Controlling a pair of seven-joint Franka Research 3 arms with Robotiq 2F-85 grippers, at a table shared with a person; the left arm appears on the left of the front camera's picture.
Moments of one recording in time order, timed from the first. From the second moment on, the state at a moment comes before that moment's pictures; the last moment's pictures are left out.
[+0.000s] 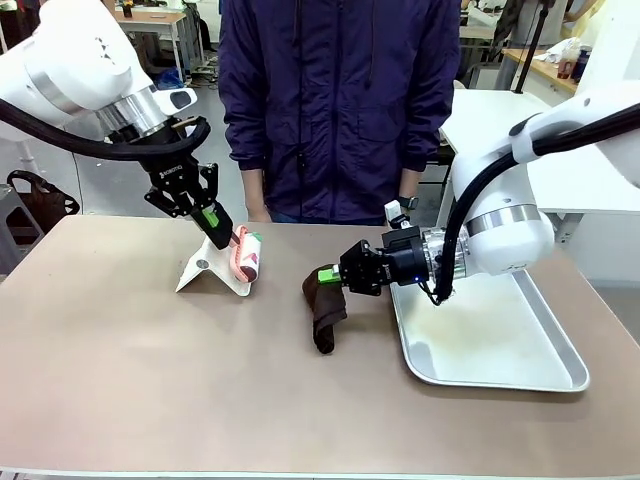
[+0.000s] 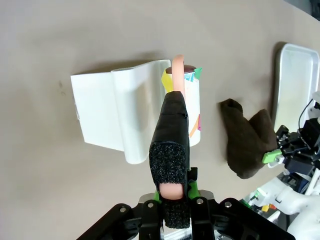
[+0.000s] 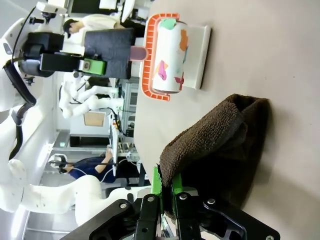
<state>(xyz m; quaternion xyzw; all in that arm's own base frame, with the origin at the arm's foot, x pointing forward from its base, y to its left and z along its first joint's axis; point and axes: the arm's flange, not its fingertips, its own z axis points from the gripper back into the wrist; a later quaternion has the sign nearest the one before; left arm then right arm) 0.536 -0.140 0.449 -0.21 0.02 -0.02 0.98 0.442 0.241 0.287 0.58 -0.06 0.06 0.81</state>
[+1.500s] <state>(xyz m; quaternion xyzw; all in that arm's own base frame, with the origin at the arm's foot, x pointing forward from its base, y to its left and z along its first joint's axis) 0.541 -0.136 0.429 -0.19 0.04 -0.02 0.98 0.452 0.229 0.276 0.57 -0.07 0.04 0.82</state>
